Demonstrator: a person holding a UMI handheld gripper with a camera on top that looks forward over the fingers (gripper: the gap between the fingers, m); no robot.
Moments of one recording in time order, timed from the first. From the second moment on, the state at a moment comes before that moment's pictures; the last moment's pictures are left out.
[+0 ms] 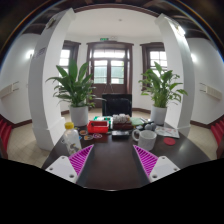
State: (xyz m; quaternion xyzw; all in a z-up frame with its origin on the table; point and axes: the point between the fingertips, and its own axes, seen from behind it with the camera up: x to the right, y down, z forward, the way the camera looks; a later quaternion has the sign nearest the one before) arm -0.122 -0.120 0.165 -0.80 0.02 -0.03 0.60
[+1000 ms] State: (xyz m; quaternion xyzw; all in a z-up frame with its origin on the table) arm -0.302 0.073 0.080 -0.76 -0.04 0.05 0.64
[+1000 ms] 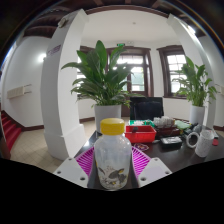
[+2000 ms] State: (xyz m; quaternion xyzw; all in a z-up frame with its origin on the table) arm -0.035 0.104 0.163 -0.49 0.51 0.48 0.52
